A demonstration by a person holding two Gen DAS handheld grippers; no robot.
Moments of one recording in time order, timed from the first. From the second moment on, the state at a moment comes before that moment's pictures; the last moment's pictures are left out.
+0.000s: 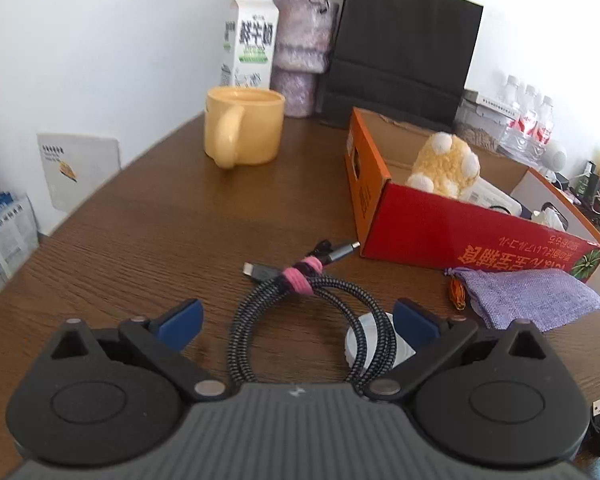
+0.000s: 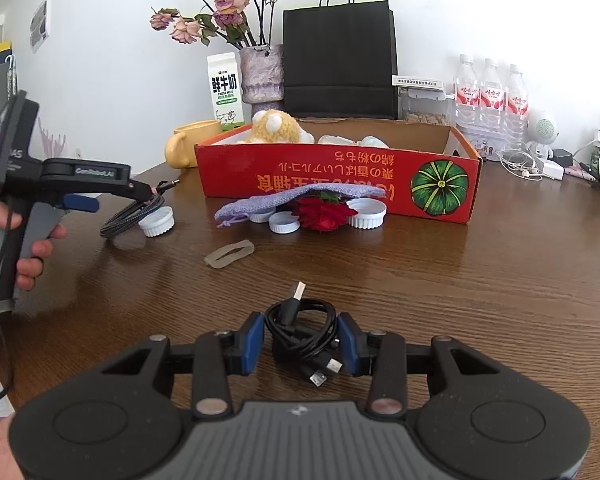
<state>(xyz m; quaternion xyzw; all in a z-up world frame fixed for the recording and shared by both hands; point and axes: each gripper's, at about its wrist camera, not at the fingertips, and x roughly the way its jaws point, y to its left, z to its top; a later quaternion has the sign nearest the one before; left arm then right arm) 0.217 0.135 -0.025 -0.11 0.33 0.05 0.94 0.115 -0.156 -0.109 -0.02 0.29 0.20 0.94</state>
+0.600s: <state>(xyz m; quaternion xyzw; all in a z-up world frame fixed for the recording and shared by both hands) 0.125 0.020 -0.013 0.04 0.26 -0.04 0.96 0.114 -0.157 -0.108 -0.02 0.29 0.20 0.94</state>
